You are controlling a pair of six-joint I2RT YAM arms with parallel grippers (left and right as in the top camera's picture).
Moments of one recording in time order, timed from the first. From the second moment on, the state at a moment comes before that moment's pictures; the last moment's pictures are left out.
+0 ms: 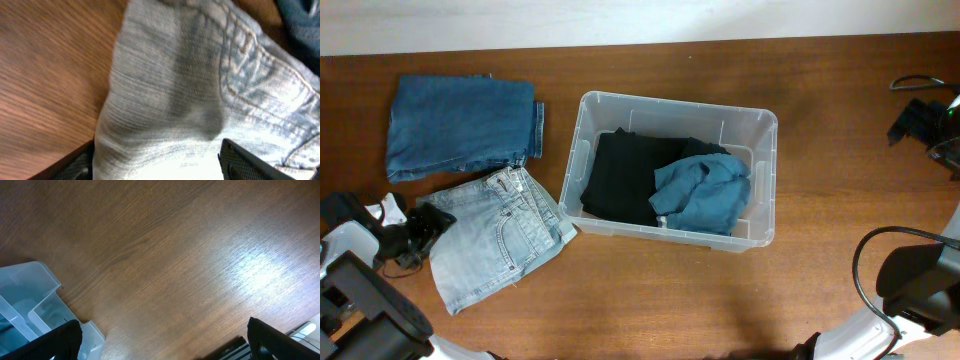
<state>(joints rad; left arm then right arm) 0.72 1.83 1.04 -0.63 0.42 -0.05 -0.50 1.90 2.16 -1.67 0.03 0.21</state>
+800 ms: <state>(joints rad) 0.72 1.86 1.03 -0.74 0.46 -0.02 -0.50 1.90 2.16 -1.67 0.03 0.21</state>
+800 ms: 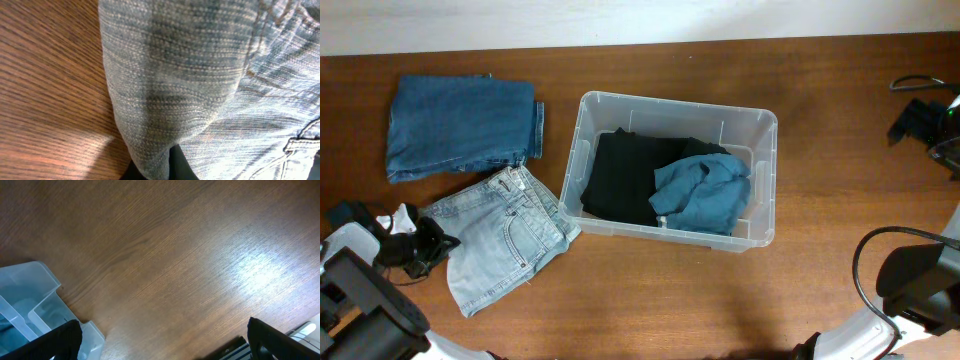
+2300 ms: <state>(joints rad) 0.46 0.91 1.39 -0.66 1.03 -0.49 -0.50 1.90 2.16 -1.67 0.03 0.21</state>
